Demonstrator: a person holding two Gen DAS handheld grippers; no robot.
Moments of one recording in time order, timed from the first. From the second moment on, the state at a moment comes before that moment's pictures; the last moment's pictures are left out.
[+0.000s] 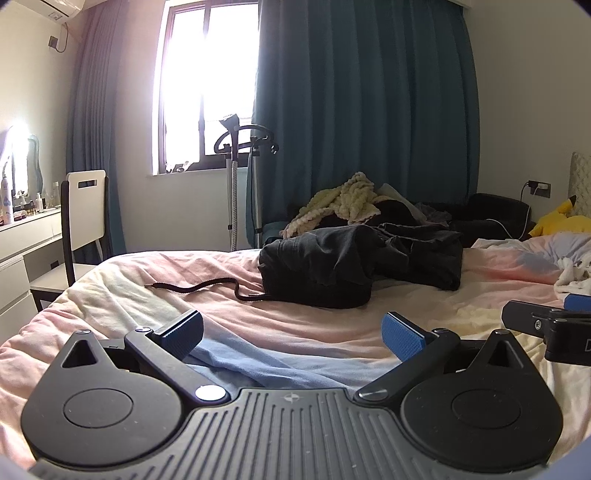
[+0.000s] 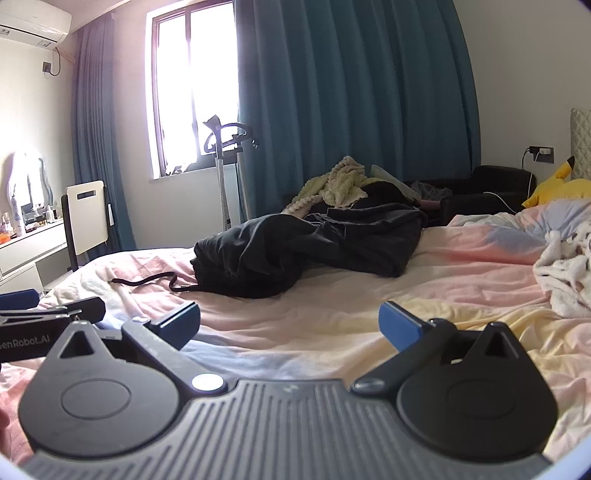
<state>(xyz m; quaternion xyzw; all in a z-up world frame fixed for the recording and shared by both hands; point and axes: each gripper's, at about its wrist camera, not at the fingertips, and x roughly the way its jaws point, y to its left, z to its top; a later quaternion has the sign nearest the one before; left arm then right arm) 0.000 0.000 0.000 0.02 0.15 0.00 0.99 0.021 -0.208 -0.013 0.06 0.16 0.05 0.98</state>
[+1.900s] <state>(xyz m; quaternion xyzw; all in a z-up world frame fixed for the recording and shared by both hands) 0.002 0.001 -0.004 -0.01 0.17 -0.03 0.99 0.022 -0.208 -0.015 0.07 0.15 0.04 0.98</state>
